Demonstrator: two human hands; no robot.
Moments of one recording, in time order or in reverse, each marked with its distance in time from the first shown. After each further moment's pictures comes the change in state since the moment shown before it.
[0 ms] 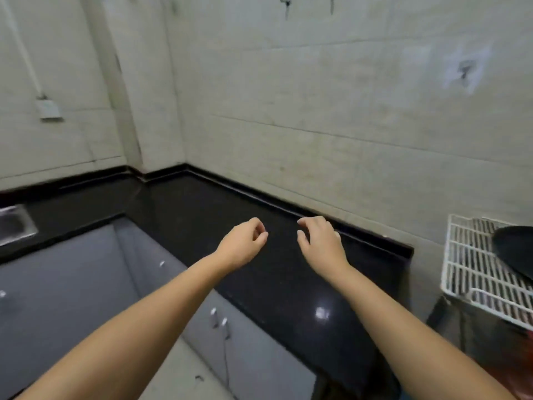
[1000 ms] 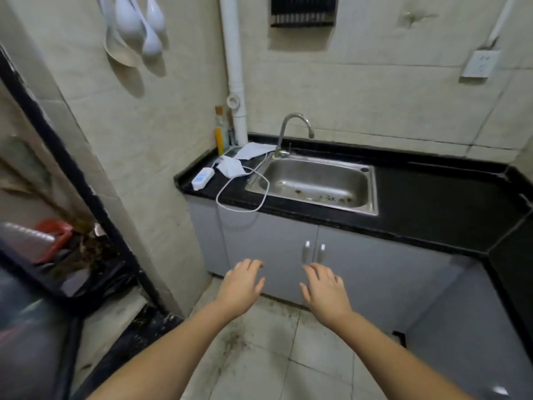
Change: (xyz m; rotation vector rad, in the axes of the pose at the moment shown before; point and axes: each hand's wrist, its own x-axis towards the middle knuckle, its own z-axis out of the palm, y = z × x) left_hand -0.247 -0.571 -0.270 0.400 0.329 -1.140; right_hand 0.029 -0.569 0.523 0.128 -0.848 -1.091
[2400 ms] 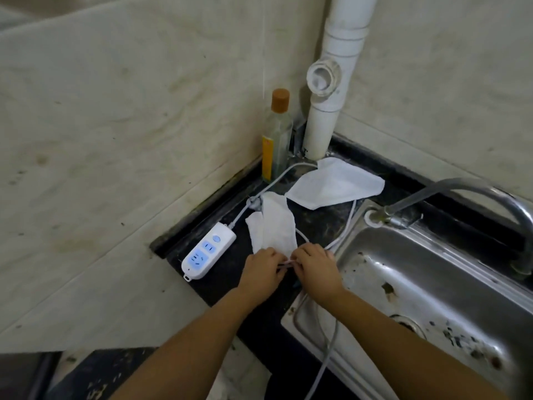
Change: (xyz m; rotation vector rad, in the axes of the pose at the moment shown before) left_hand 0.550 -0.236 0.017 -0.170 -0.084 -0.309; right_hand 0.662 -0.019 0.090 0.051 -0.056 -0.446
